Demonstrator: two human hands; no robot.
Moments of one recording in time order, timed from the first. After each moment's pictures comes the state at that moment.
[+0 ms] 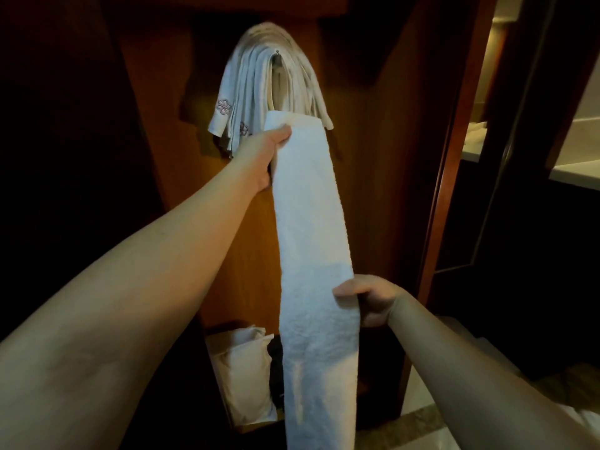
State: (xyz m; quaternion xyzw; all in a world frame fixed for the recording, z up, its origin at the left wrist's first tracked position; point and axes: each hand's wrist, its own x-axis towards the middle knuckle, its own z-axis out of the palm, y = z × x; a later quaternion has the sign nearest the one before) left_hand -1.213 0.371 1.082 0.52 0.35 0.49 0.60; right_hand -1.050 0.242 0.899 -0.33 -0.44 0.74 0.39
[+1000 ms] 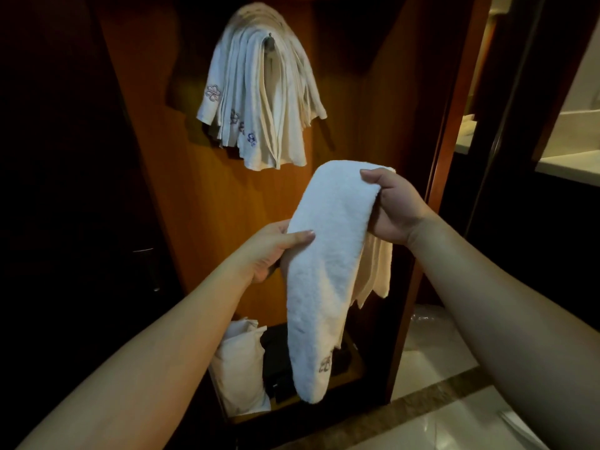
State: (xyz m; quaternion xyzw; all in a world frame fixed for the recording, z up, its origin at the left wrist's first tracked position) left_hand -1.233 0.362 0.929 0.67 0.27 0.27 0.64; right_hand -1.030 0.259 1.002 -0.38 -0.37 0.55 0.64
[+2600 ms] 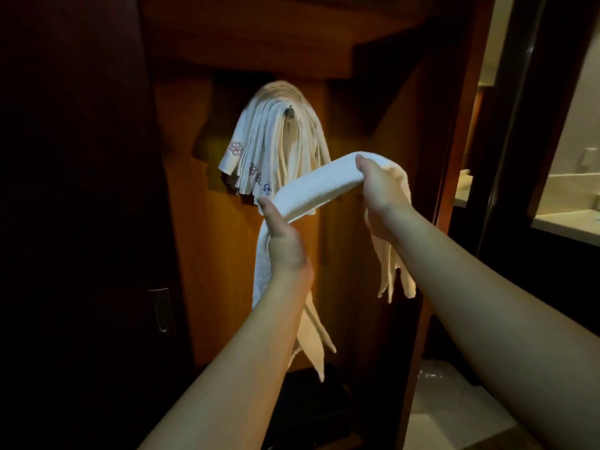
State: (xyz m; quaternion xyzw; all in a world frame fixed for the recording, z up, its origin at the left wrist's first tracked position) left_hand -1.198 0.295 1.027 0.35 0.25 0.65 0.63; right_hand -1.088 0.274 1.093 -0.53 -0.39 0.27 0.70
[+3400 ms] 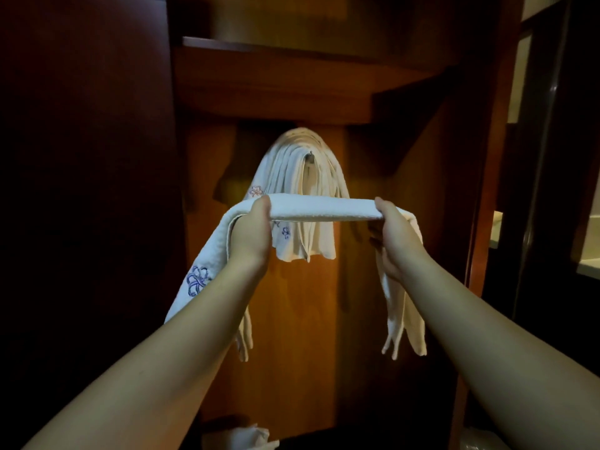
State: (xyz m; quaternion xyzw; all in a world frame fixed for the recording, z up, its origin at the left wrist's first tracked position) left_hand -1.261 0.385 1.101 0.50 0.34 0.68 0.42; right_hand -1.059 0.349 1.092 -0.50 -0.36 0.29 0.73
